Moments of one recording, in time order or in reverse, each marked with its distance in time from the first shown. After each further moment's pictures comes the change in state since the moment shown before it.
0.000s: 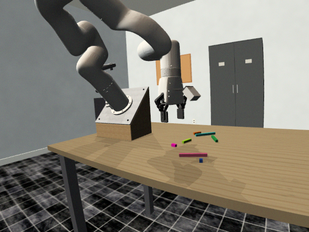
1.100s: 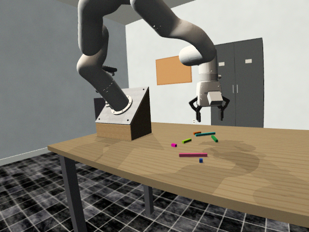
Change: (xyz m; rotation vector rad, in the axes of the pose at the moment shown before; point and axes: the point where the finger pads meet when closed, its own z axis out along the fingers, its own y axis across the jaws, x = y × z) arm 0.072 -0.148 0.018 0.016 -0.007 0.745
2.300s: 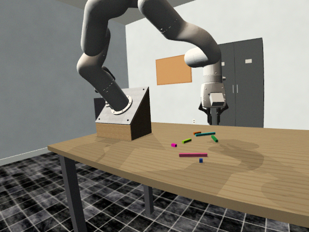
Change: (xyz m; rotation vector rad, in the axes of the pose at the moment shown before) arm -0.010 -0.020 0.007 -0.012 0.013 0.094
